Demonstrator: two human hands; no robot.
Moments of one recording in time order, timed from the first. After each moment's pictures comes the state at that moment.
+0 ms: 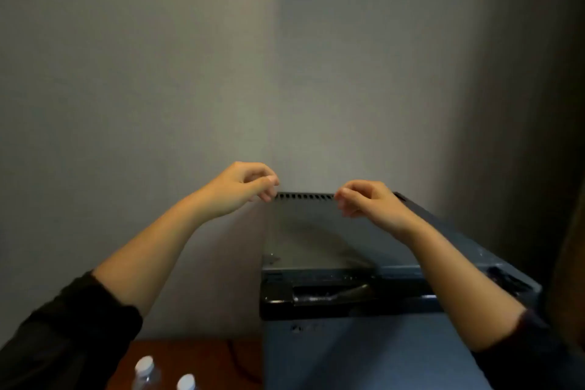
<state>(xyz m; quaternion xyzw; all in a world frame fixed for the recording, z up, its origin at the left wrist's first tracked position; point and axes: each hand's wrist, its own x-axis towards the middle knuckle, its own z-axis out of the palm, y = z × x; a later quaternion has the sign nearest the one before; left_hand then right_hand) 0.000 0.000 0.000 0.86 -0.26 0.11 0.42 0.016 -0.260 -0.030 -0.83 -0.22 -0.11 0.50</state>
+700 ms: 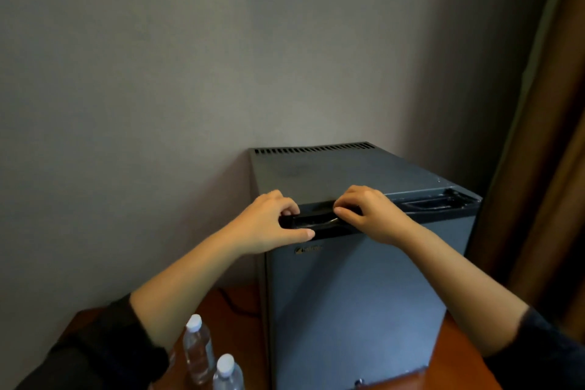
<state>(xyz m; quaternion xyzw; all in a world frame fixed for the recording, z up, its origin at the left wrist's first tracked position) -0.053 -0.022 -0.100 0.92 -0.31 0.07 0.24 -0.070 -0.249 -0.102 -0.96 -0.17 -0.18 0.14</state>
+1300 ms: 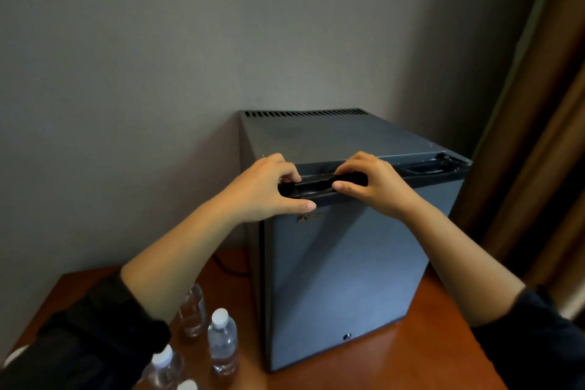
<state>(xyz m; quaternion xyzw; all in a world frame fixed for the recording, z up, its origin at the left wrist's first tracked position) -0.073 -0.018 -0.105 0.90 -0.35 0.08 0.27 -0.097 -0.245 -0.112 -0.95 -0.14 -0.20 0.21</state>
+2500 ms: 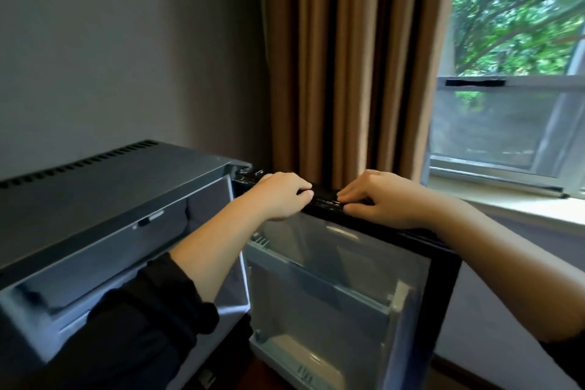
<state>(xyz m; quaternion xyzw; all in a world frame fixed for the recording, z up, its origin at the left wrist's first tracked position) -0.150 -0.319 -0.081 0.77 -0.63 0.00 0.09 -0.330 -0.418 -0.078 -0.98 0.19 -0.10 0.01</state>
